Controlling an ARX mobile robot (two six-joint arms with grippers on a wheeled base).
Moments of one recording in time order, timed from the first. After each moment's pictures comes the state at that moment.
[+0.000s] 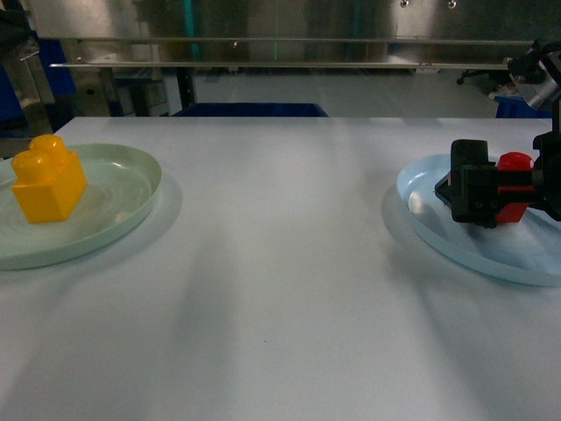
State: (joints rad) left arm 0.01 1.26 0.64 0.46 0.16 -0.03; right arm 0.16 1.73 0.89 0.26 -0.07 0.08
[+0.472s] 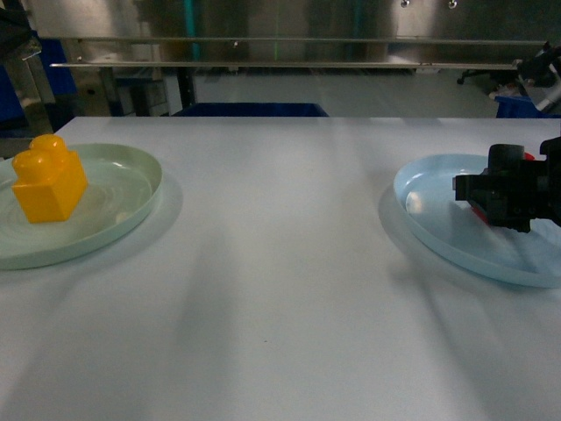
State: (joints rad) left arm 0.01 1.26 0.64 0.46 0.16 -0.03; right arm 0.16 1.71 0.83 0.35 -0.07 0.09
